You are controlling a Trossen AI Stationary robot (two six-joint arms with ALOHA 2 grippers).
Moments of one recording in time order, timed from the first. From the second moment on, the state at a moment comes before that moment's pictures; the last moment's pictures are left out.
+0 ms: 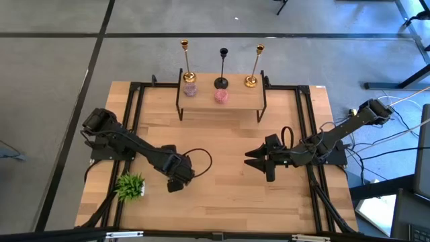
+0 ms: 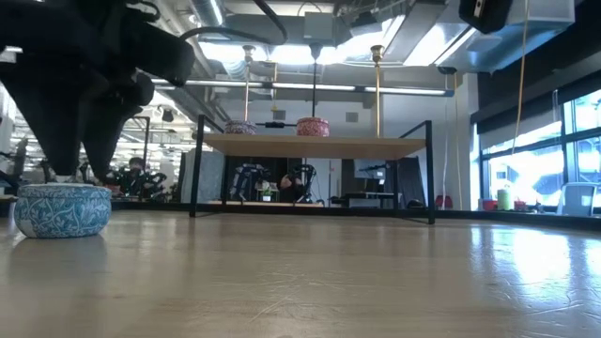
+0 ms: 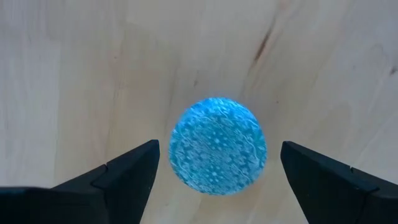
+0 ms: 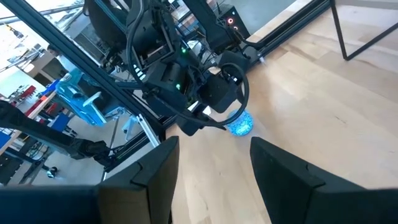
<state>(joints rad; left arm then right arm) -0.43 1.67 1.12 -1.00 -0.11 -0.74 0.55 1.11 0.80 0.03 0.52 0.83</state>
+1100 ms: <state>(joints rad) -0.43 1.76 1.04 -0.85 -0.04 -0.74 0.55 1.11 0.80 0.03 0.51 0.84</state>
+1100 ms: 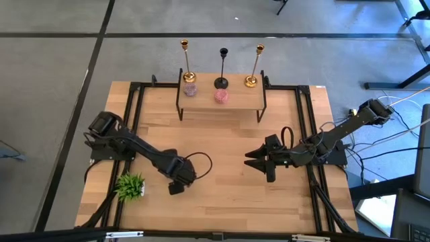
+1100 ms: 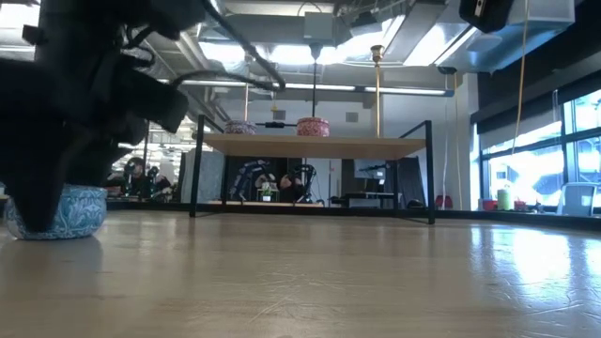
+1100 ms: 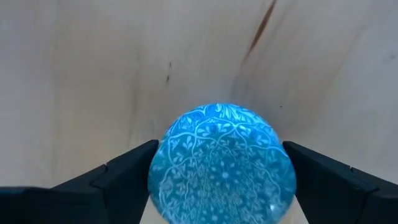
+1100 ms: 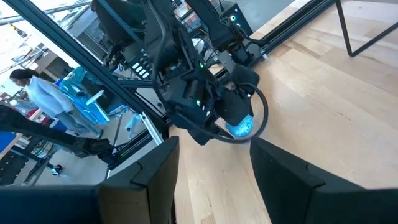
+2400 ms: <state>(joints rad) -0.38 1.79 1.48 -1.12 -0.27 -0.60 0.48 1.11 0.80 -0.12 0.38 1.30</state>
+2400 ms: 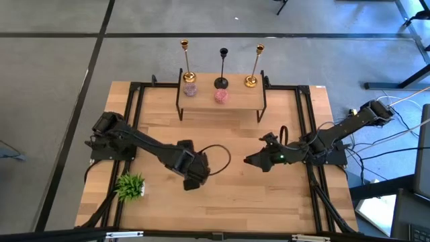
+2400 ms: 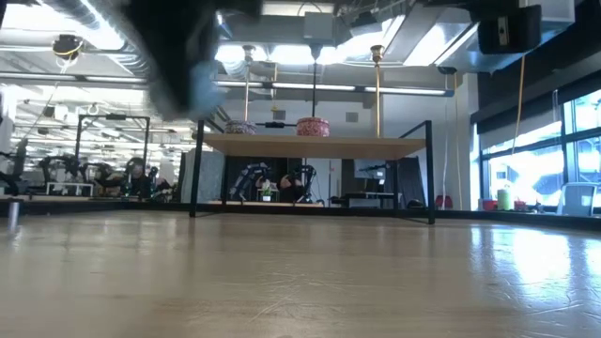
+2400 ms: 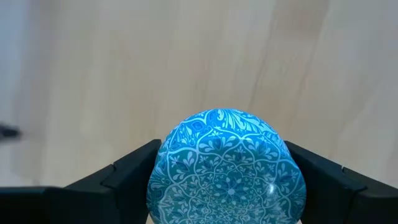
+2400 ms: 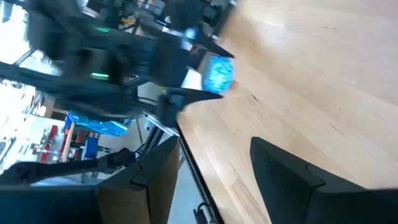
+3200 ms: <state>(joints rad) -0.21 1.79 1.74 -0.90 -0.22 -0.44 0.34 1.20 0.80 0.00 0.23 1.33</state>
